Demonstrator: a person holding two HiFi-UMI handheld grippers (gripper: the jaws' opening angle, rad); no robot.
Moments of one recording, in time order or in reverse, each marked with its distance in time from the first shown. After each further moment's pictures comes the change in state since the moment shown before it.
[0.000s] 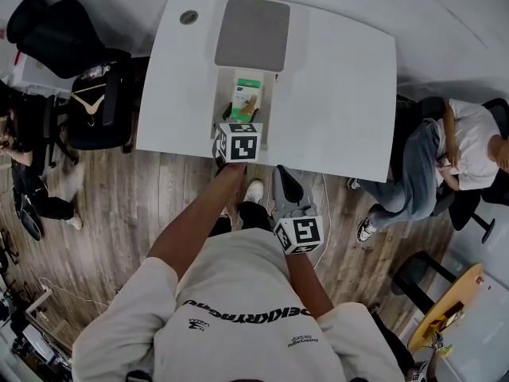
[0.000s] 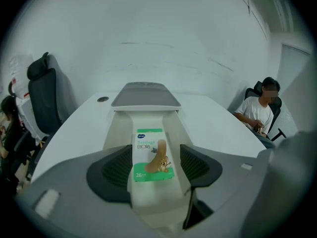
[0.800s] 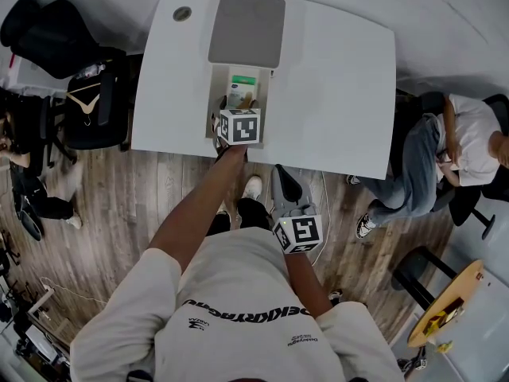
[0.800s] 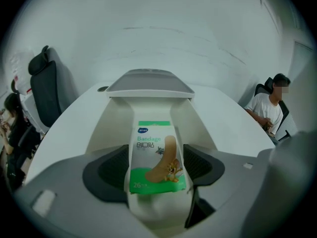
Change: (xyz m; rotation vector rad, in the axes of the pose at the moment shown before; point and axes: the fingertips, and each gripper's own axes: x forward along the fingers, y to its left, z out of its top) left arm 0.046 0.010 -0.013 -0.029 0.090 0.057; right arm 0.000 -0.010 -0.008 0.016 0.020 -0.010
